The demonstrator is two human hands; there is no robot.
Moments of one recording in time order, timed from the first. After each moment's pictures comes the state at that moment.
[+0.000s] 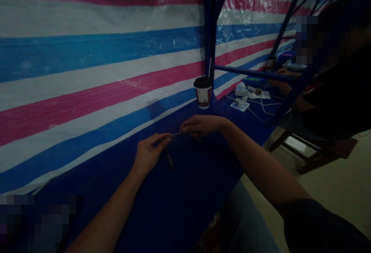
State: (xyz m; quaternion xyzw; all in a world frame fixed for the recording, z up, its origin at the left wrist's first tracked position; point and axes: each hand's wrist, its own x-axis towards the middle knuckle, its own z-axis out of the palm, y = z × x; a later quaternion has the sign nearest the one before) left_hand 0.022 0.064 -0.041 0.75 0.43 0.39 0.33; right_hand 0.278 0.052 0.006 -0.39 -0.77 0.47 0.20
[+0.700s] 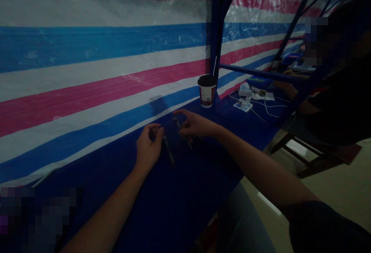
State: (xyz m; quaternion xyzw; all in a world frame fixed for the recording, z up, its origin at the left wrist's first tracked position) left_hand 0.029 0.064 -0.042 0.70 0.49 0.47 0.21; right_hand 0.240 0.048 -0.004 -0.42 -0.69 0.48 0.33
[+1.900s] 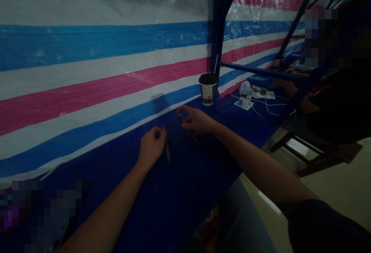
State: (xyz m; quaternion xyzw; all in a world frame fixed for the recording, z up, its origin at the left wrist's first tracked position) left_hand 0.027 0.059 -0.037 0.72 0.56 0.34 0.22; right_hand 0.243 0.050 -0.007 -0.48 -0.72 0.37 0.34
